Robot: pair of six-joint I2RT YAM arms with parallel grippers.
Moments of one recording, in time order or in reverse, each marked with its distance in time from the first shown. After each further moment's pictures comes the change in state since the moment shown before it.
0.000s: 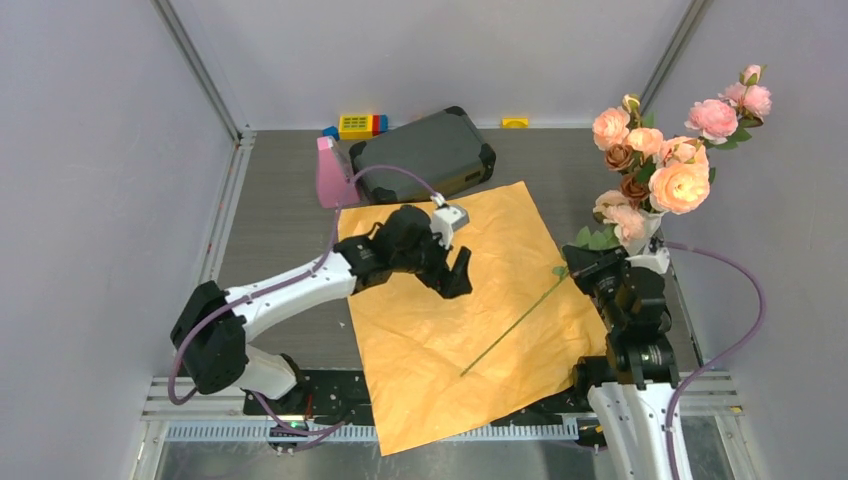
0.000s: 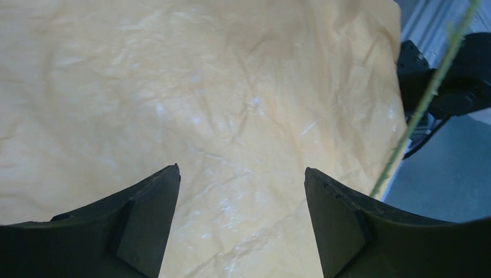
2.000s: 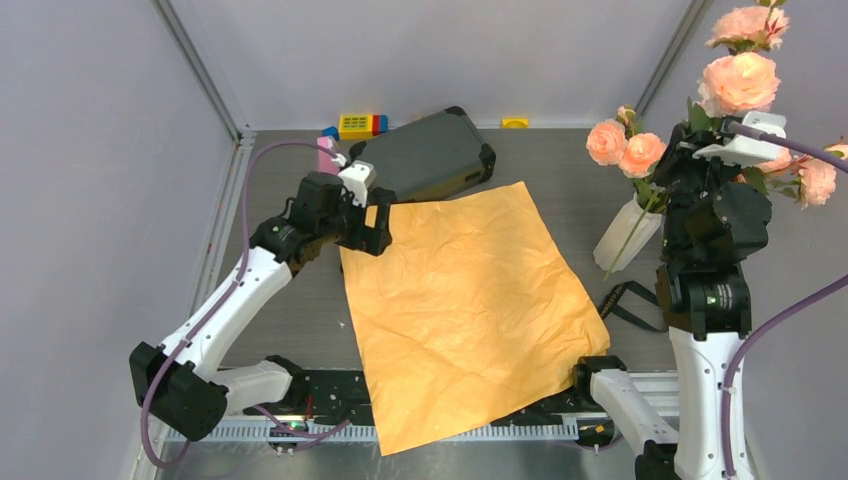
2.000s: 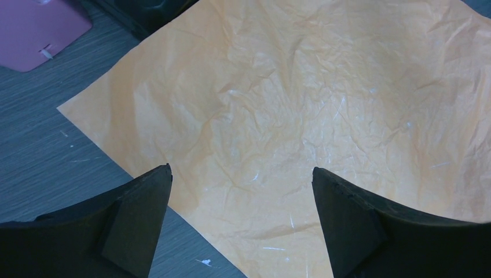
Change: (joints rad) left arm 0.429 -0.269 0.085 -0.407 -0.190 0.165; right arm 0.000 0.470 0.888 0.025 0.344 -0.938
